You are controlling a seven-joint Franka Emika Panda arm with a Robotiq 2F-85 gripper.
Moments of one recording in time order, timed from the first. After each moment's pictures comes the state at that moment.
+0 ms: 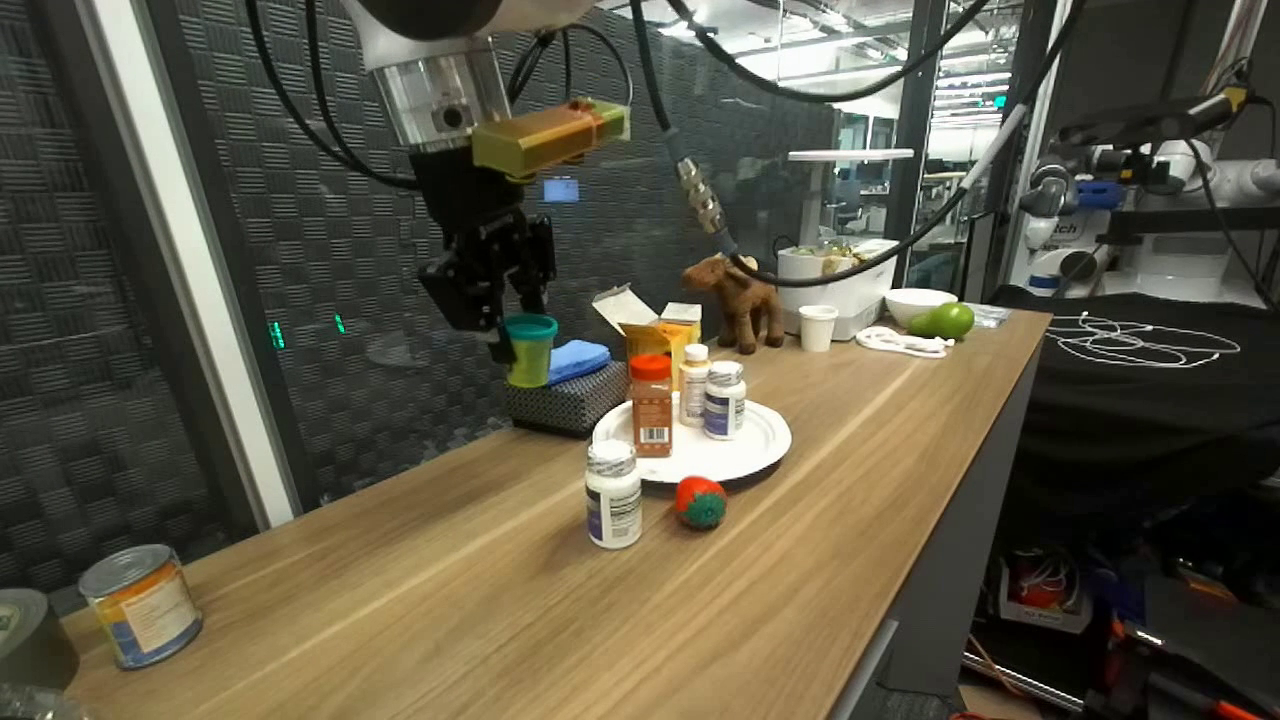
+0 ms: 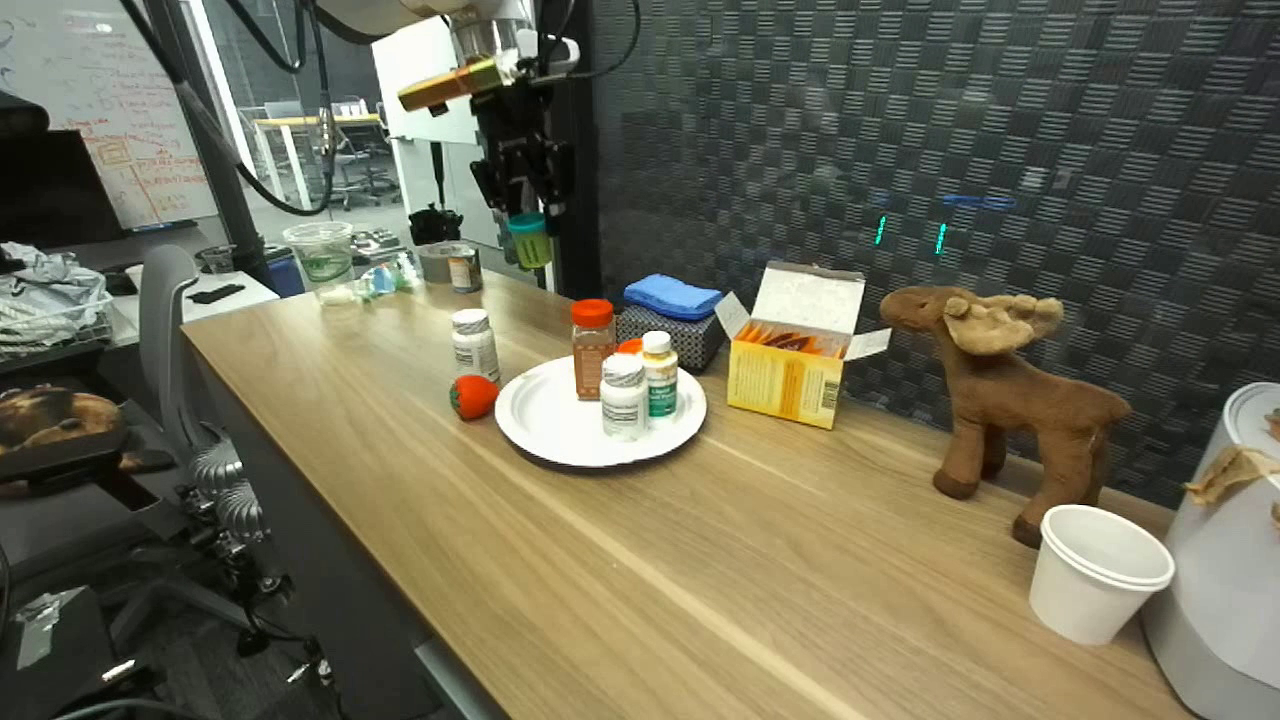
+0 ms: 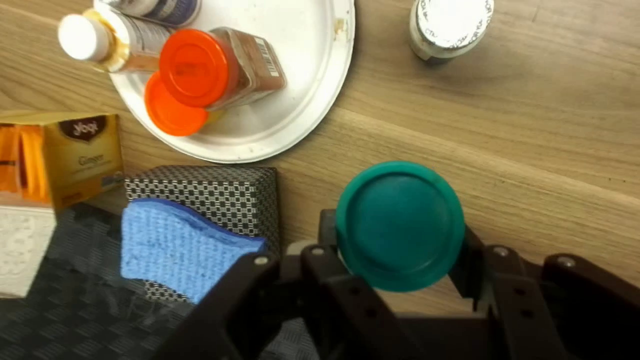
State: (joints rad) arm 0.30 0.58 0.06 -1.27 -0.27 1.79 0.13
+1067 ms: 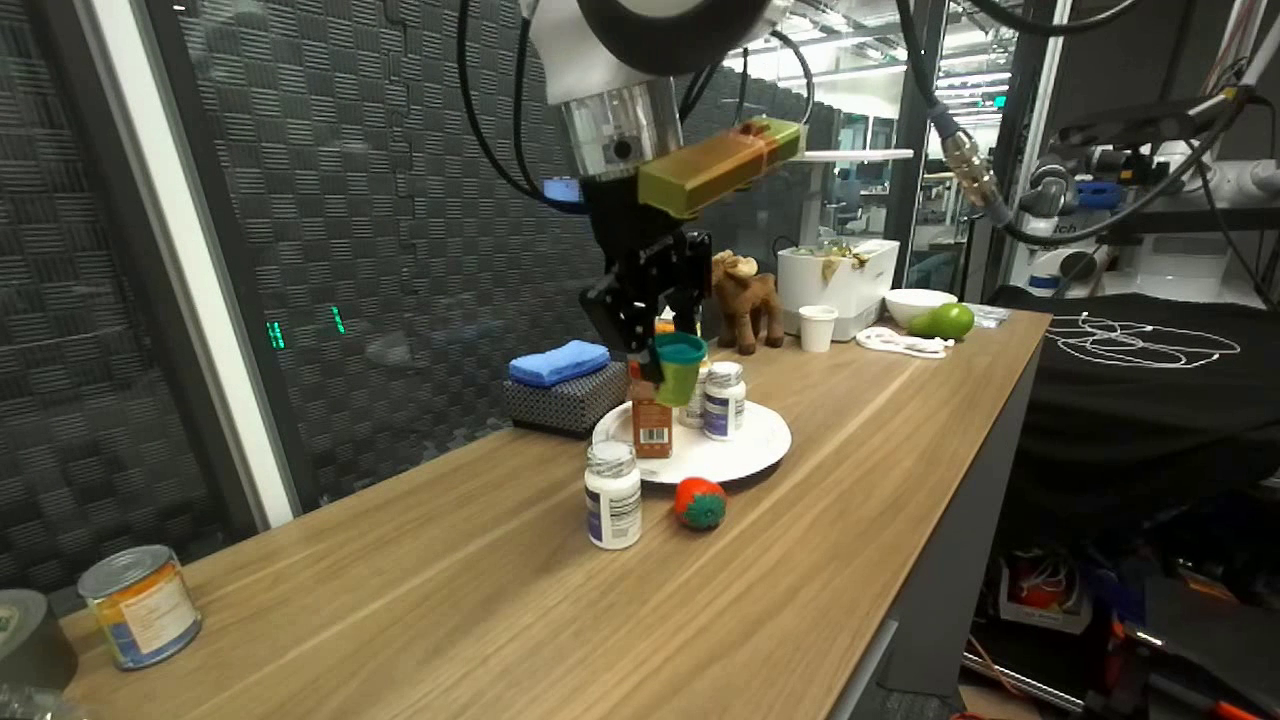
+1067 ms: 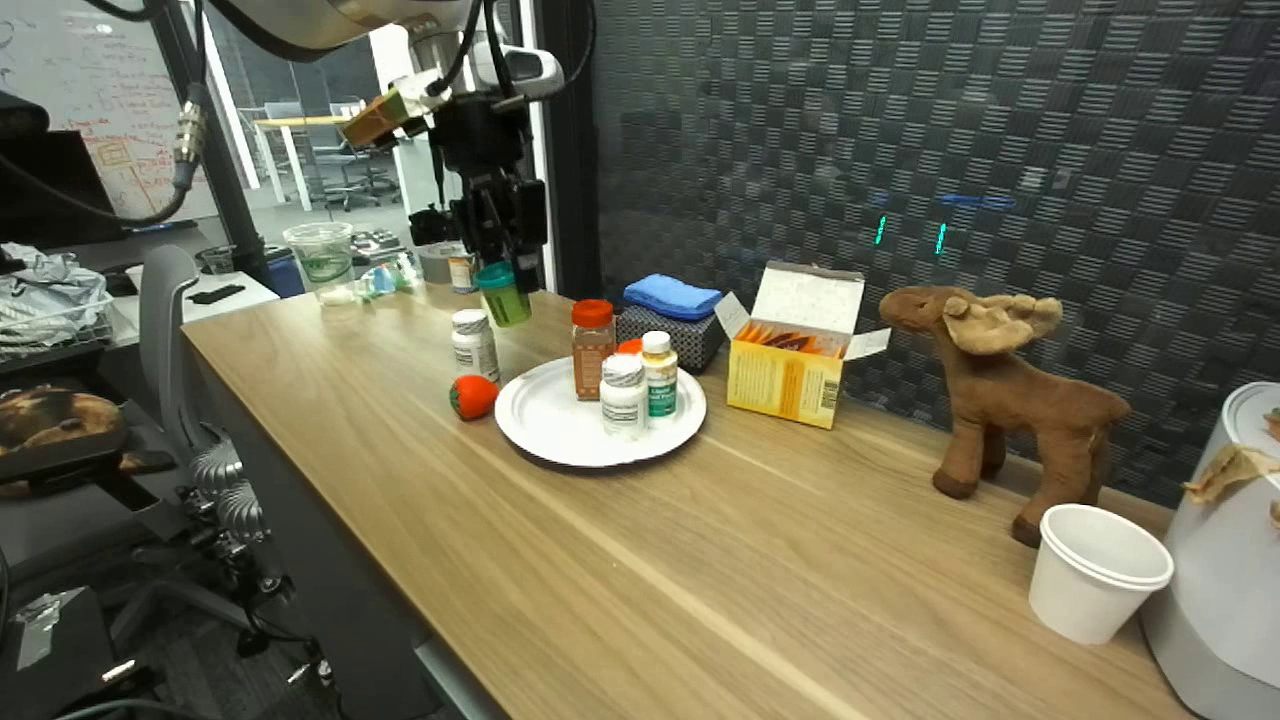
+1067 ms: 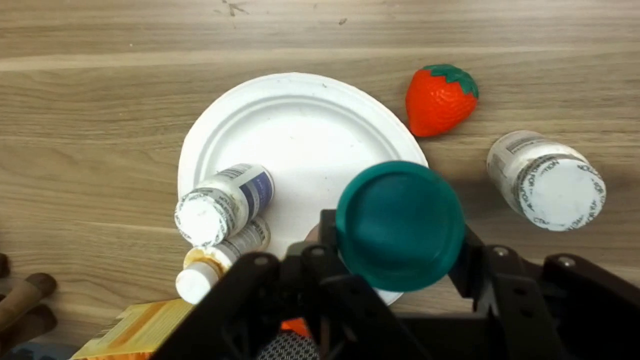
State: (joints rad) arm 0.21 0.23 0.04 -1.85 -0.29 1.98 0.39
